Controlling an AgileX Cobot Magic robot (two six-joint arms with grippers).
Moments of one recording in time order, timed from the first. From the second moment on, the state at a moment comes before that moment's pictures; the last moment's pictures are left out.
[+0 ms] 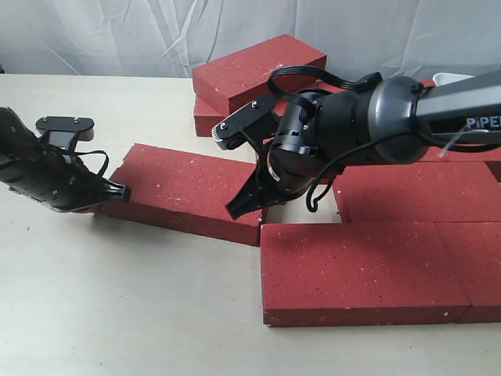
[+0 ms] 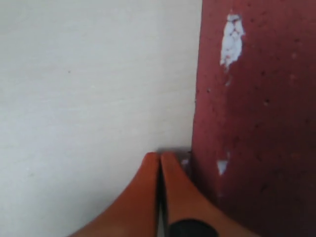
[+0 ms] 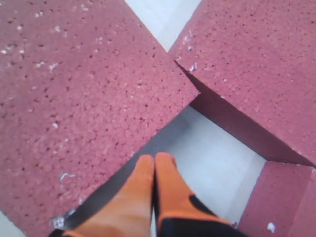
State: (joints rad) left arm -0.15 1.86 -0.84 -0.50 0.25 0.43; right arm 0.76 1.91 -1.16 -0.59 0.53 0.55
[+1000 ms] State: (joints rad) left arm -0.15 1.86 -0.85 -0.54 0.40 0.60; right arm 0.75 1.97 -1.16 -0.67 0.47 0.56
